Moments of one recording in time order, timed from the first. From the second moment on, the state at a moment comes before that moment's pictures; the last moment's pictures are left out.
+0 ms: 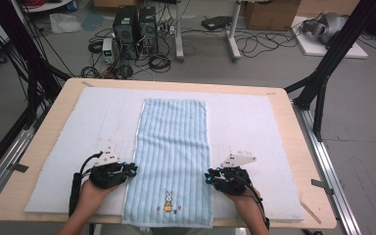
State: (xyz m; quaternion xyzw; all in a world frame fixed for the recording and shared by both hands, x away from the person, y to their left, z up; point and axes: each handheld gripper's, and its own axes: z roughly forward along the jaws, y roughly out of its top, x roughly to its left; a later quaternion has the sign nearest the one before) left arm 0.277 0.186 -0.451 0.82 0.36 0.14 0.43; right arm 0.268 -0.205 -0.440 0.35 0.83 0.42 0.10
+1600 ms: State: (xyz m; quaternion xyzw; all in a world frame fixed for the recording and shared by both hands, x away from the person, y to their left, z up) left arm 0.343 0.219 -0.428 0.70 0.39 0.18 0.57; right arm 0.311 -0.231 -0.420 0.38 0.78 0.46 0.17
